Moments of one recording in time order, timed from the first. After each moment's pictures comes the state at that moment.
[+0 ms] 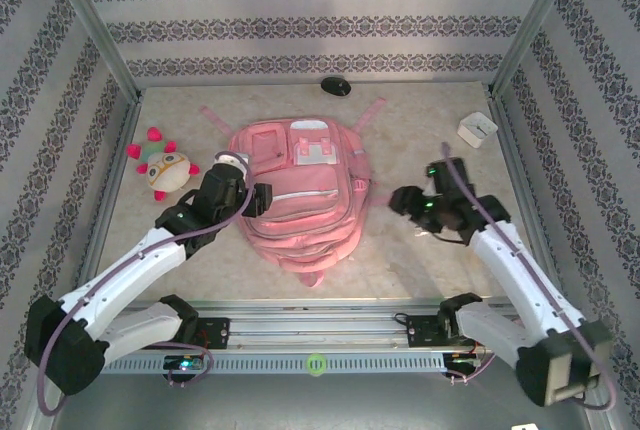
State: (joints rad) left arm -0.53 1.05 0.79 -0.42 -0.19 -0.37; right arm 0.16 1.01 0.83 -0.84 -0.25 0.67
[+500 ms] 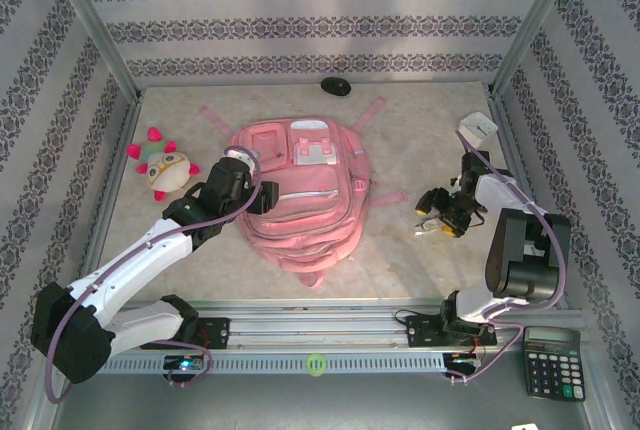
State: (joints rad) left arm -0.53 1.11 0.83 -0.41 -0.14 -0.35; right arm -0.18 1.55 0.88 -0.79 -0.33 0.41
